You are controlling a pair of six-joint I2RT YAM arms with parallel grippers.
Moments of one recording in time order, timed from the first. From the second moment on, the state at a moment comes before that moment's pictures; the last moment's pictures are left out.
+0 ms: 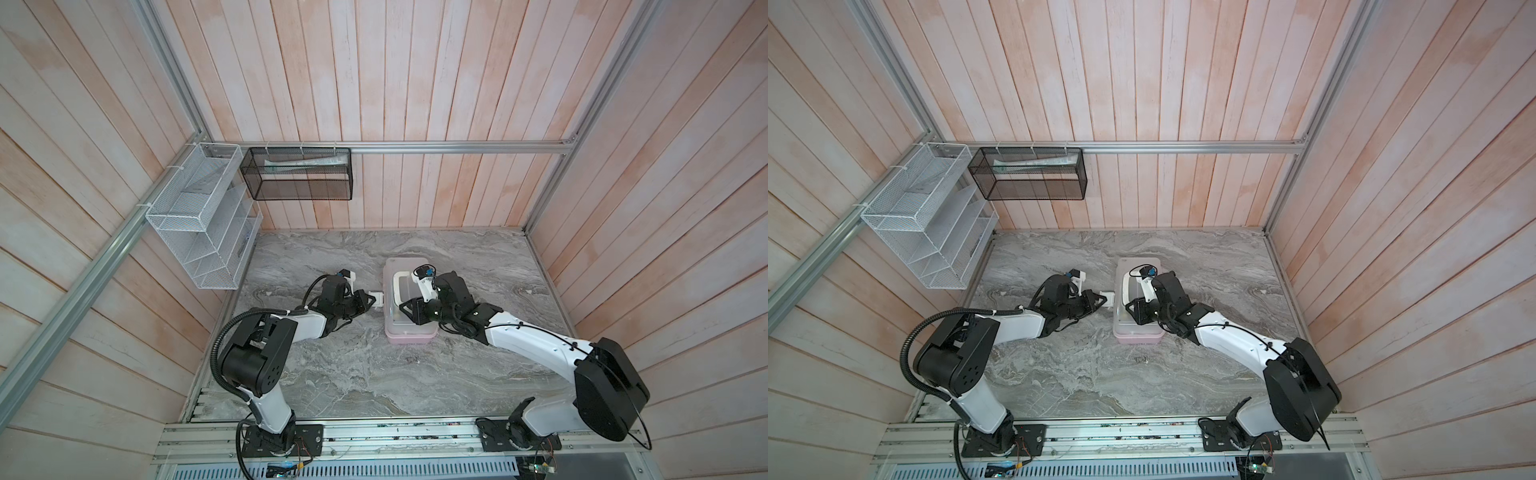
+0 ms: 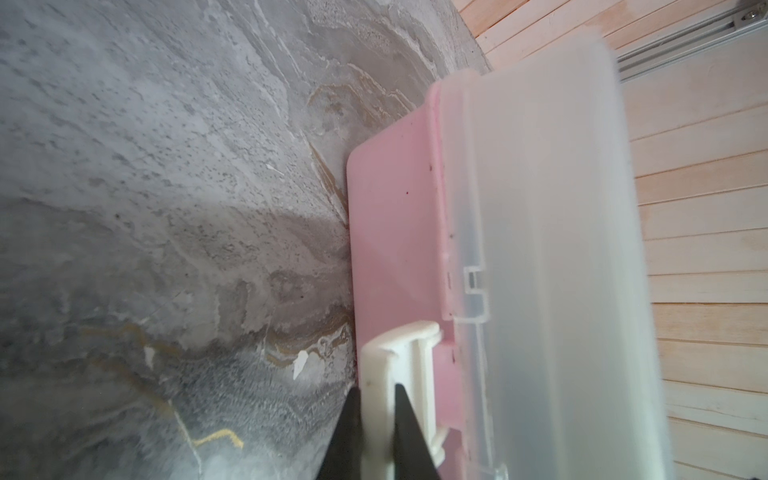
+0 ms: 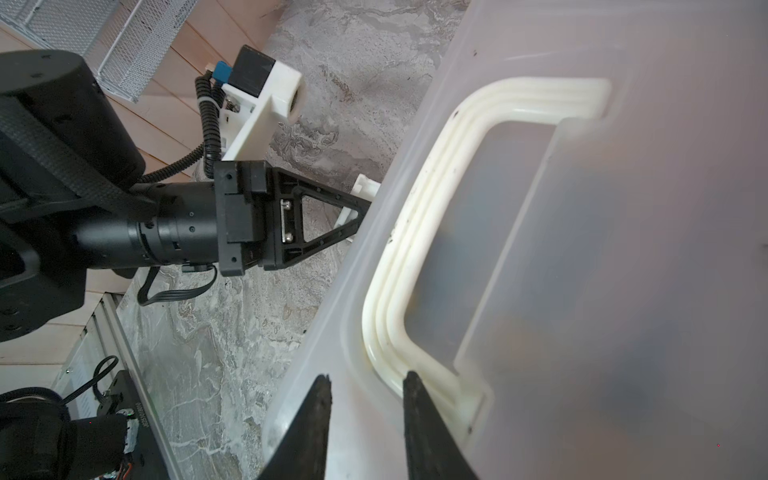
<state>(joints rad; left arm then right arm) -0.38 1.73 0.77 0.35 0.45 -0.78 0.69 1.43 0.87 -0.07 -0.25 0.44</state>
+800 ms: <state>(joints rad) -0.40 1.63 0.79 0.34 0.49 -0.79 0.69 1.42 0.86 -0.07 -0.24 0.44</state>
